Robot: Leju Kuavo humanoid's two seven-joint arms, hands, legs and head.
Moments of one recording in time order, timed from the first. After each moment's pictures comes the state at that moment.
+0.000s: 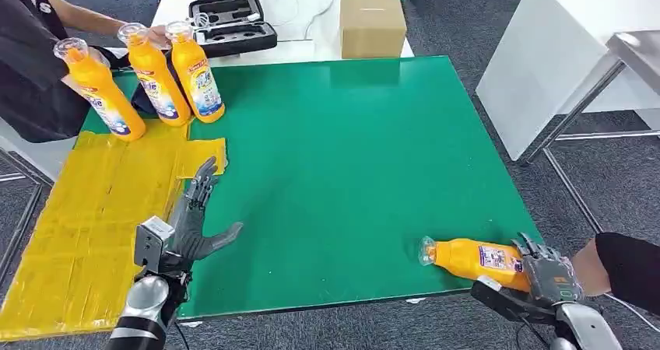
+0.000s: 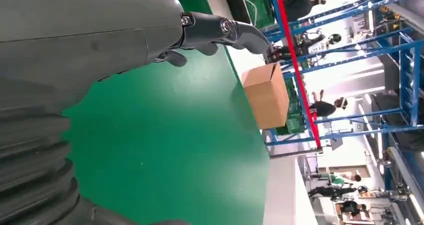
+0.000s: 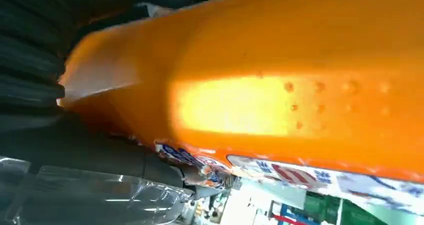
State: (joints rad) left arm -0.15 -0.11 -0.05 -1.24 -0.16 -0.07 -0.50; right arm 0.18 -0.39 -0.09 -1.31 1.15 -0.14 -0.13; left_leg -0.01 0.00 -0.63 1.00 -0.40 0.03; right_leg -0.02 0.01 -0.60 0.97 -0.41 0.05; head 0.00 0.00
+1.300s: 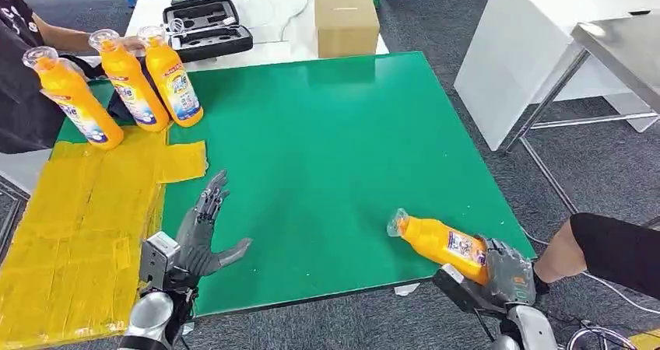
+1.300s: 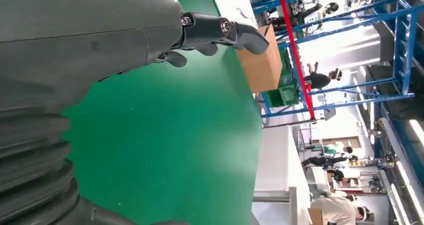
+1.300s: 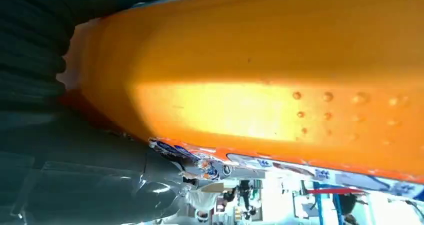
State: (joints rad) left arm -0.08 -0.13 -0.07 -1.33 -0.15 -0.10 -0.46; right arm 0.10 -0.12 -0.09 -1.25 1.06 -0.44 -0.20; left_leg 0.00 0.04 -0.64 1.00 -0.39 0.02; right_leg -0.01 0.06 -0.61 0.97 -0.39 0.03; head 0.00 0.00
